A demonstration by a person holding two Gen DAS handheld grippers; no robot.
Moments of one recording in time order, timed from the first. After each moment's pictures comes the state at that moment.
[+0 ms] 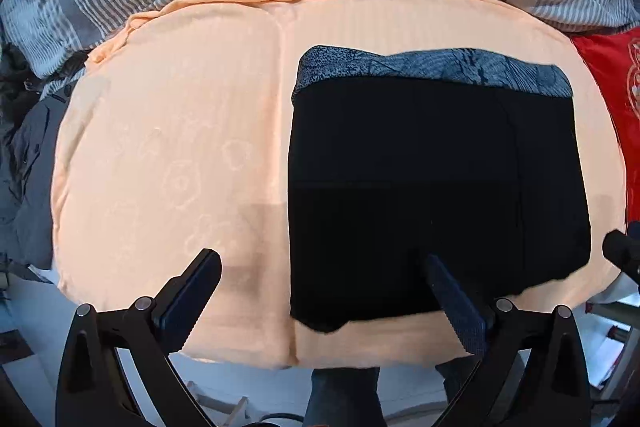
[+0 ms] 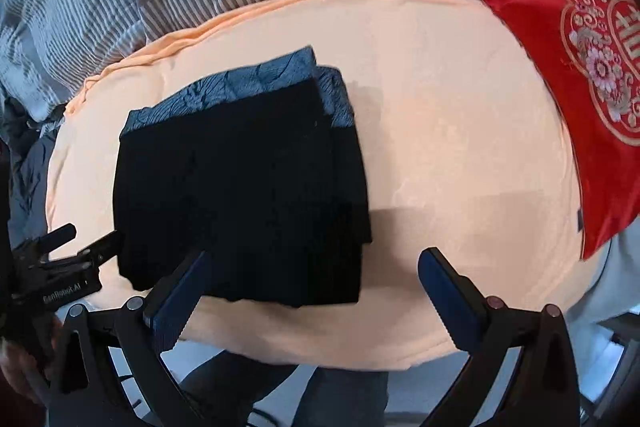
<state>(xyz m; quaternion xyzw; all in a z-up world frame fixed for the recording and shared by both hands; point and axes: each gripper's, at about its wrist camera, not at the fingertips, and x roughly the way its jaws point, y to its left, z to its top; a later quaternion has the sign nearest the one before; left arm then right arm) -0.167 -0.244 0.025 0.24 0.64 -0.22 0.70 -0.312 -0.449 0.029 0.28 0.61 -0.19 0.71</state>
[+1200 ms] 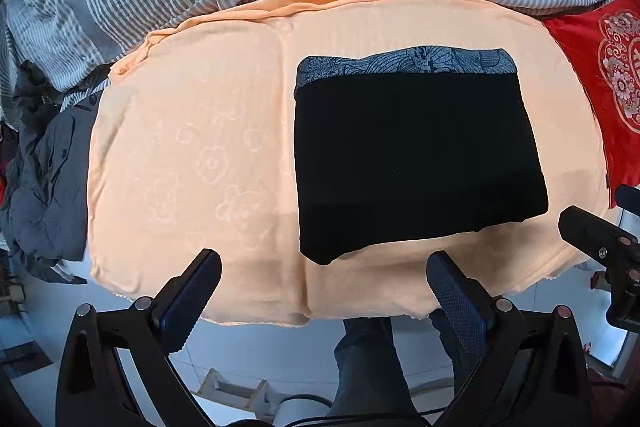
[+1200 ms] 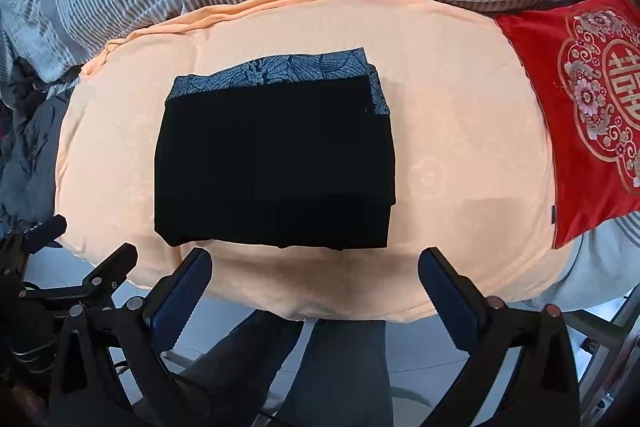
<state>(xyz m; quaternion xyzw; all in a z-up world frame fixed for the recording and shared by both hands) -0.199 -0.235 0.090 0.27 0.63 -0.22 0.69 -0.296 -0.405 0.088 0.23 0.66 -0.17 0.70</state>
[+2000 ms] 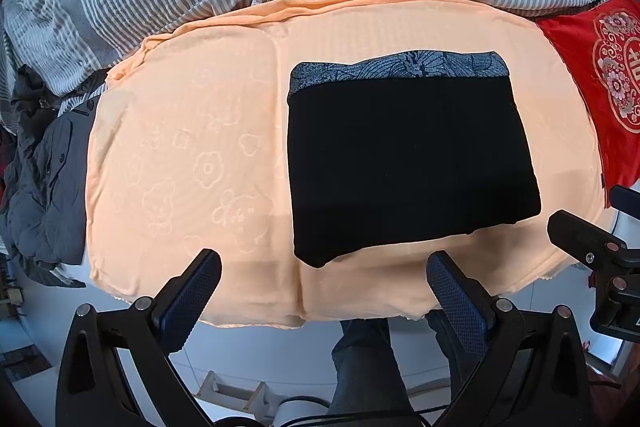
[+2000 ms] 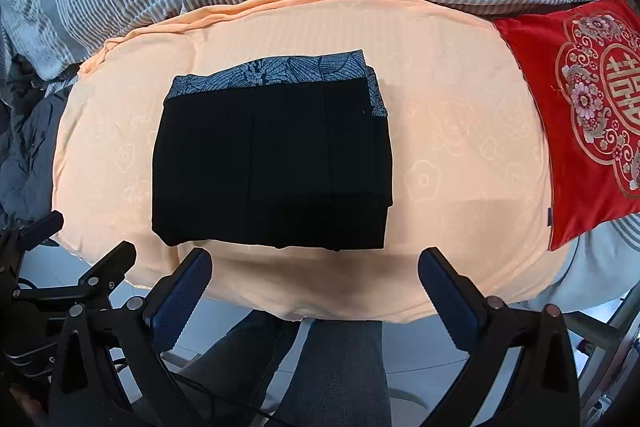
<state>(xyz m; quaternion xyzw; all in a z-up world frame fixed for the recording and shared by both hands) -0.203 -0.241 0.094 0.27 0.63 -0.23 0.70 -0.297 -0.405 0.089 0.23 0.66 -0.17 0.70</state>
